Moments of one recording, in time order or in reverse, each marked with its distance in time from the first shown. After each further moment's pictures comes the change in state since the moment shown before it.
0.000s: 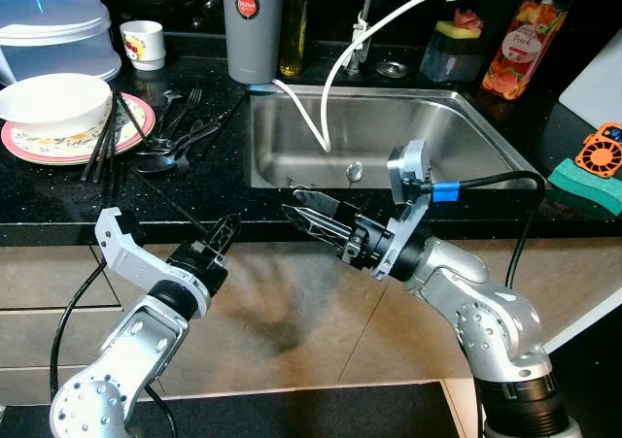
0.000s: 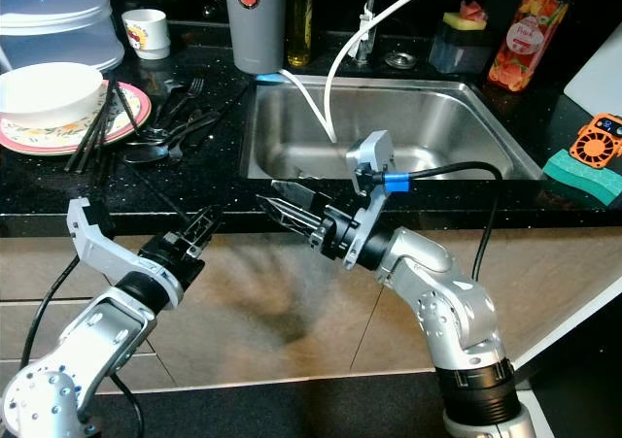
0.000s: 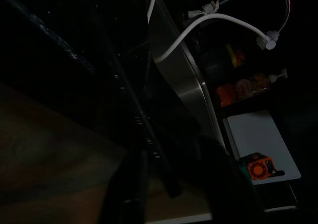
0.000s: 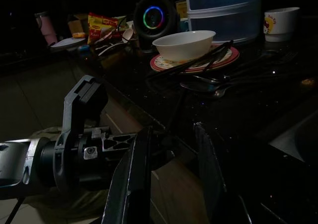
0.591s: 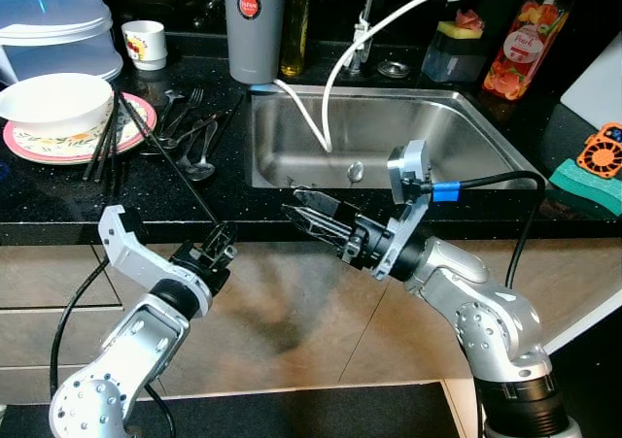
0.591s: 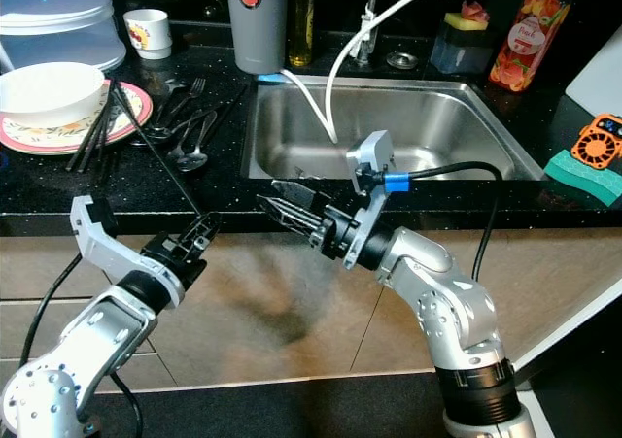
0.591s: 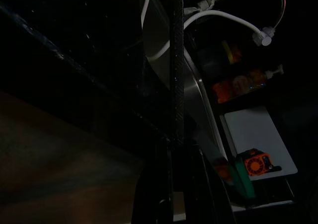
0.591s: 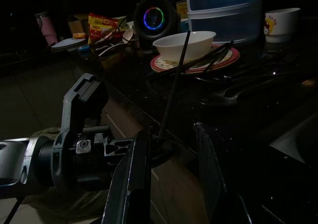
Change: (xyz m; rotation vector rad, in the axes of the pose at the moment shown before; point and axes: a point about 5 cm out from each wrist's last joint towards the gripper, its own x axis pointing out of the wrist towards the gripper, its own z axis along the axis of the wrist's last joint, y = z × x) left arm 0.001 -0.004 0.000 0.010 0.017 -0.021; right arm 0.000 0.000 0.000 -0.002 -0.003 -0.001
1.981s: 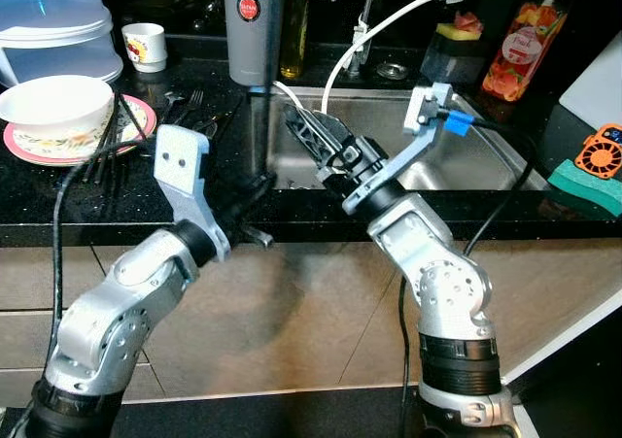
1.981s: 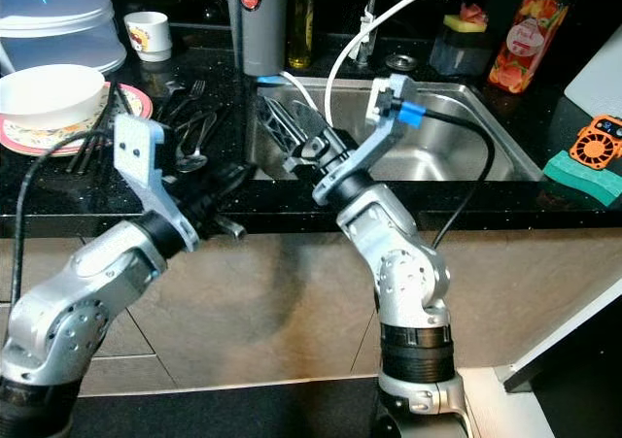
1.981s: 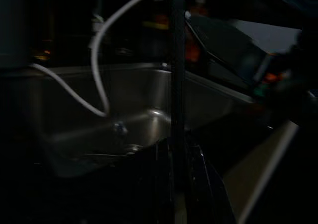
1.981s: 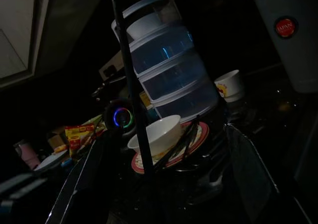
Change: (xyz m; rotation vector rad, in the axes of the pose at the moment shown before) left arm 0.032 -0.045 0.010 0.881 0.093 -0.406; right arm 0.045 -0.013 0.038 0.287 -0.365 -0.263
